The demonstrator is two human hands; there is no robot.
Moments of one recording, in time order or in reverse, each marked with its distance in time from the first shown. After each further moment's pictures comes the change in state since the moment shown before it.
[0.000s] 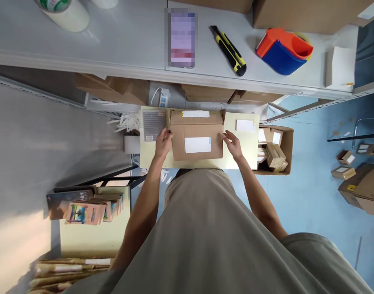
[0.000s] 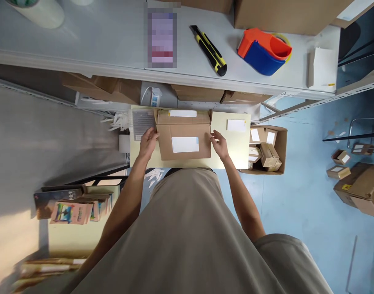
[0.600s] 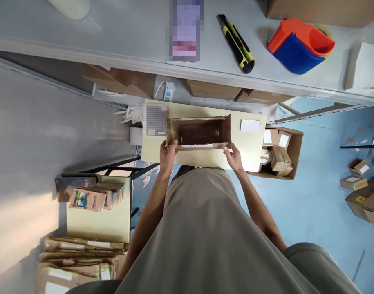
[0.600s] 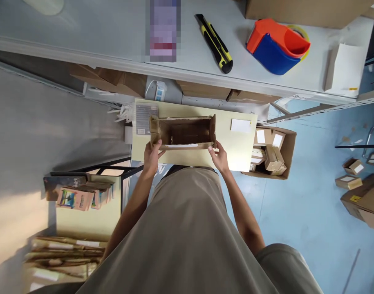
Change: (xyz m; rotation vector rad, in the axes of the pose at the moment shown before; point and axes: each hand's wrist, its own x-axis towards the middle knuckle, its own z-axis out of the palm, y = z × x) left_hand -0.092 0.008 0.017 -0.155 0.138 -0.281; right_hand -0.052 0.001 -0.004 -0.012 -0.077 -0.040
